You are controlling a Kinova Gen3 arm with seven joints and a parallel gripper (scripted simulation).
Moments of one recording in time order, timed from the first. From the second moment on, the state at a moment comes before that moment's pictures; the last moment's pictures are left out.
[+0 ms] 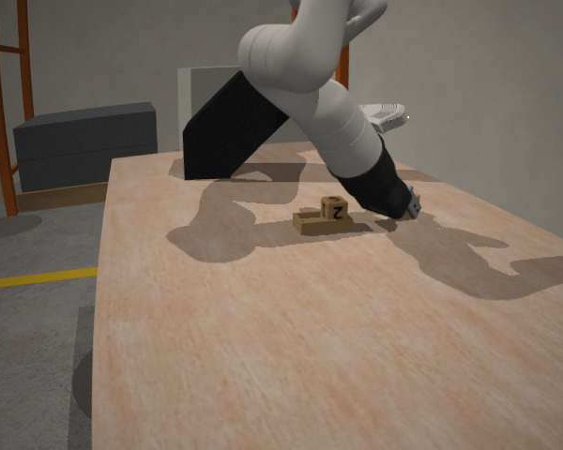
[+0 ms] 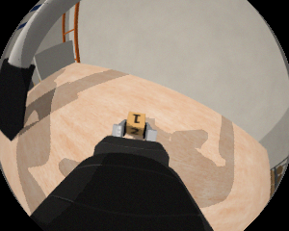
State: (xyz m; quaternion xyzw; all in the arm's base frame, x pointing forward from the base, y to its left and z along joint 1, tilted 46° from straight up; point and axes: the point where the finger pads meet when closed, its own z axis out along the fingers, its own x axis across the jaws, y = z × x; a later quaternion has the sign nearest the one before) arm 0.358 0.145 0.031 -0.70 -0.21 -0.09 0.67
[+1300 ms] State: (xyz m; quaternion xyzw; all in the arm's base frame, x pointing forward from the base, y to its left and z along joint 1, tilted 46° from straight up) arm 0.357 0.146 0.031 -0.70 -0.21 -0.09 0.68
